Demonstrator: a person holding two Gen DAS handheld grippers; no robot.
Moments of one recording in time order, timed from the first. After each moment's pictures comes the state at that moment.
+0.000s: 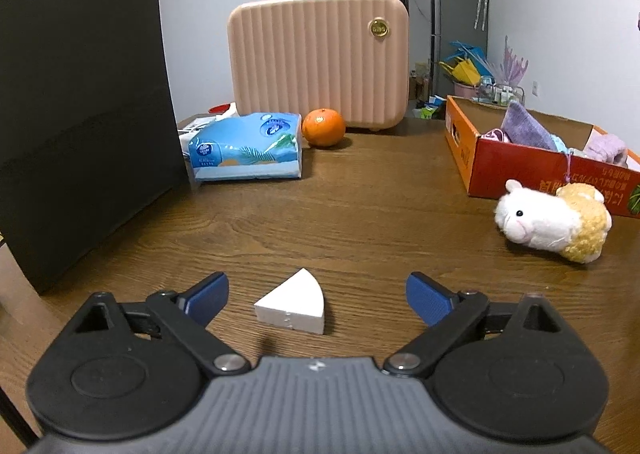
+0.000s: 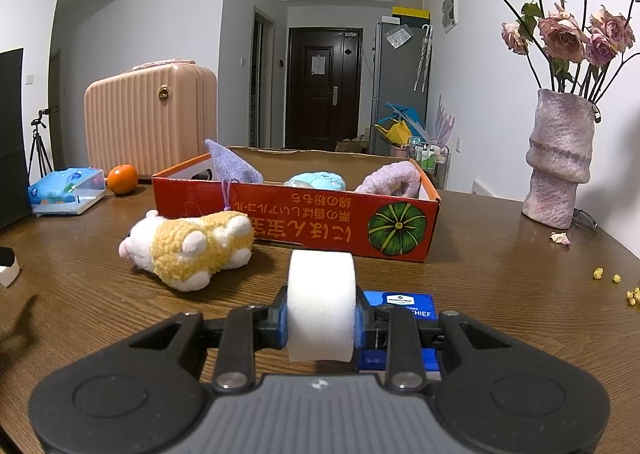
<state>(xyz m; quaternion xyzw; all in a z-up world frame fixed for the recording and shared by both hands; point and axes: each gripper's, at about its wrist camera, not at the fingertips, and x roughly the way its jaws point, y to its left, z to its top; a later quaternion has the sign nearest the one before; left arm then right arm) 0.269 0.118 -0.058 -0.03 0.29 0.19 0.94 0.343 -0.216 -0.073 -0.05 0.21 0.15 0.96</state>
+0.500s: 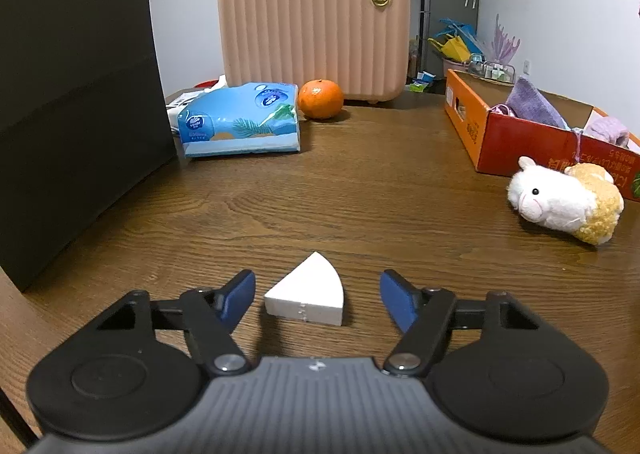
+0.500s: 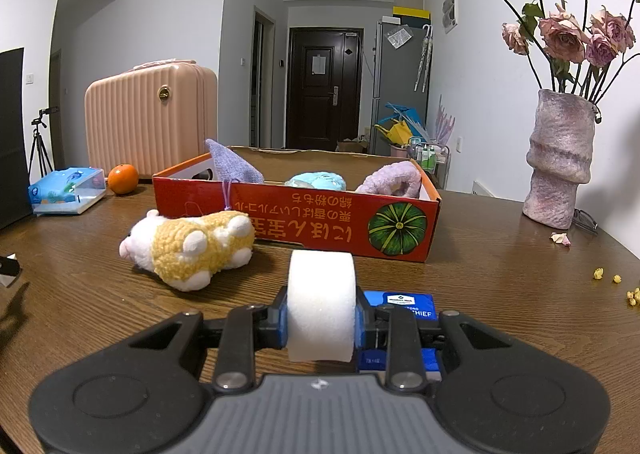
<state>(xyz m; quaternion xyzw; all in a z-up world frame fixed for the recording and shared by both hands) 0.280 0.142 -0.070 -0.04 0.33 0.17 0.93 0.343 -0.216 -0.073 -0.05 0.21 0.15 0.96</state>
